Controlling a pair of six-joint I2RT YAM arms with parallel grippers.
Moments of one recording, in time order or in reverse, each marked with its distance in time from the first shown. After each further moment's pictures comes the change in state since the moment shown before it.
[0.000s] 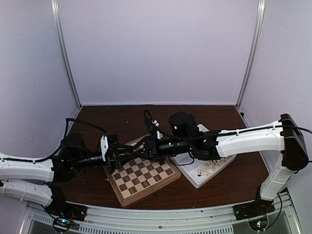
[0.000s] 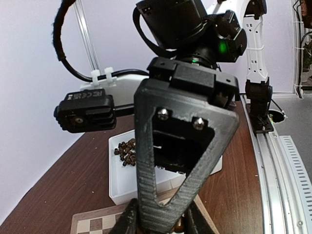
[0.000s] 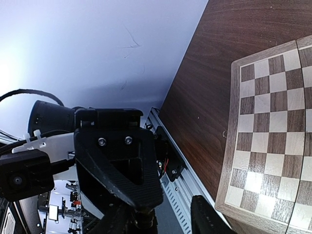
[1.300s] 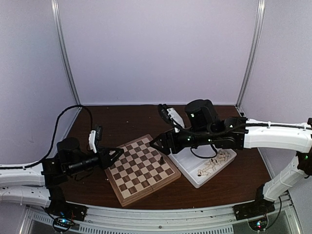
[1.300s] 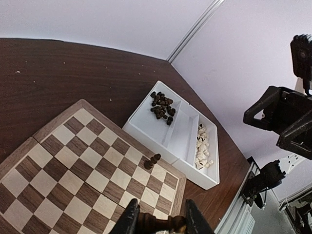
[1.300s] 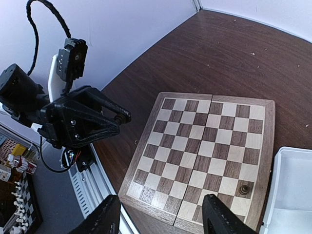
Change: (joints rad) left arm 0.000 -0.200 -0.043 -0.317 -0.363 -0.857; right arm -0.013 -0.235 0.048 -0.473 0.315 -0.588
